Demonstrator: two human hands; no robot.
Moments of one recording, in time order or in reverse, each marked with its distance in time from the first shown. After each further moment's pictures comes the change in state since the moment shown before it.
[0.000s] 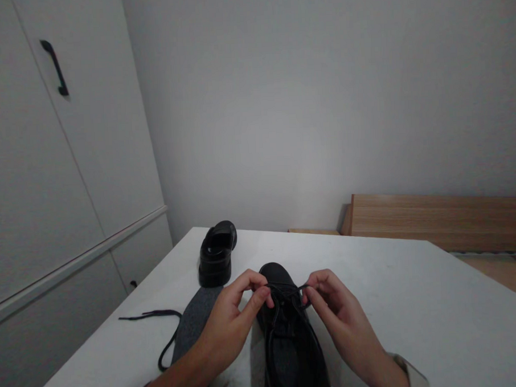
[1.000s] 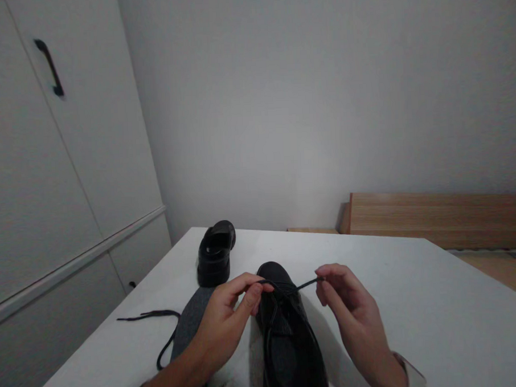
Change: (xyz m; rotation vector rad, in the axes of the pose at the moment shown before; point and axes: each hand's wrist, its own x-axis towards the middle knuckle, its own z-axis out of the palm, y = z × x) left_hand -0.001 0.003 -0.003 -0.037 0.044 0.005; right_hand -0.005 -0.002 -0.004 0.011 0.274 -0.144
